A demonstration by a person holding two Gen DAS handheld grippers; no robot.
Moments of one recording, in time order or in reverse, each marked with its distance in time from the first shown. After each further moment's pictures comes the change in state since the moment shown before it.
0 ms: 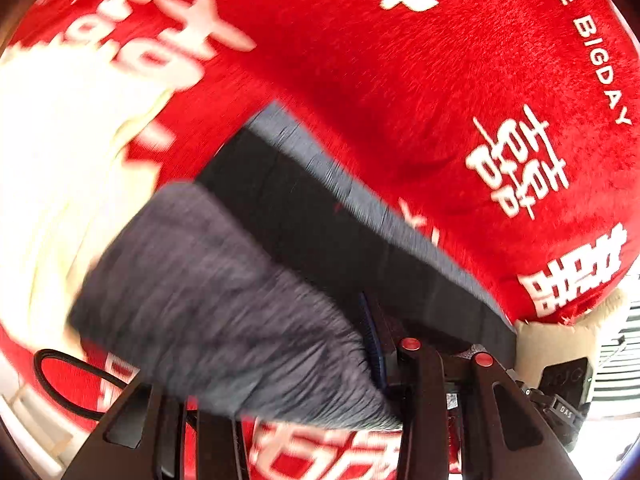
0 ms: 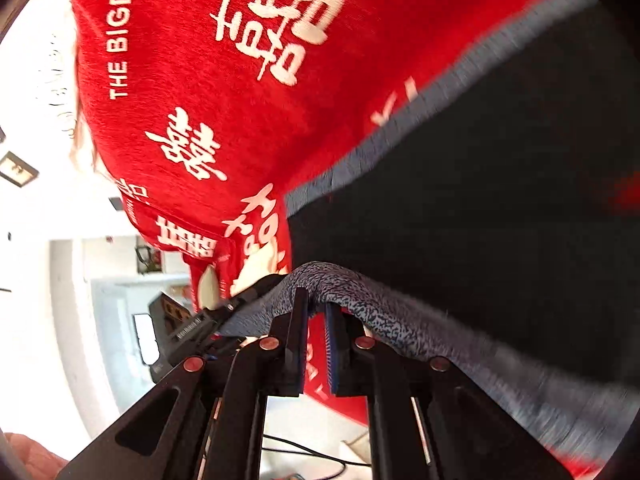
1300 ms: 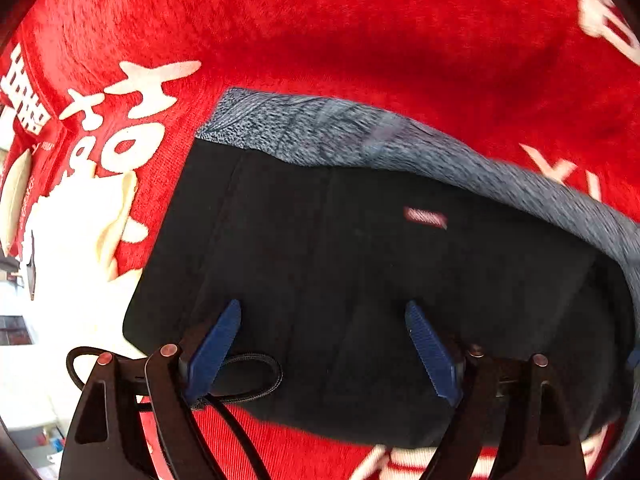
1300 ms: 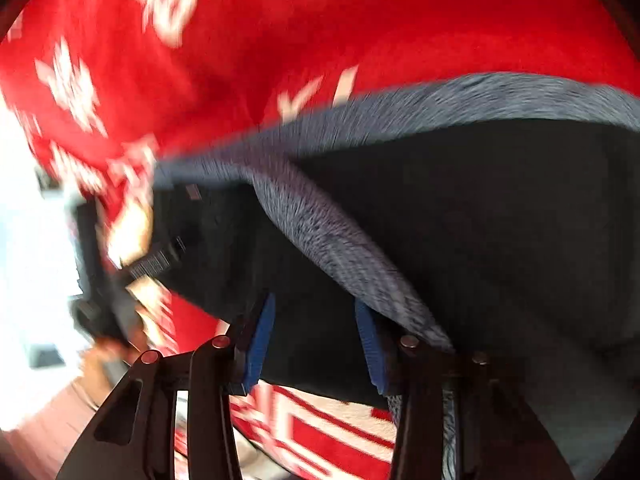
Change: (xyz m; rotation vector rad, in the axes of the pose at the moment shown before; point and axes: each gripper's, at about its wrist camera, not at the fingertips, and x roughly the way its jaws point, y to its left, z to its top) left arm 0.129 -0.057 0.018 0.338 0.073 0.620; right arm 0.062 -0.032 0.076 -0.140 0.186 -0.353
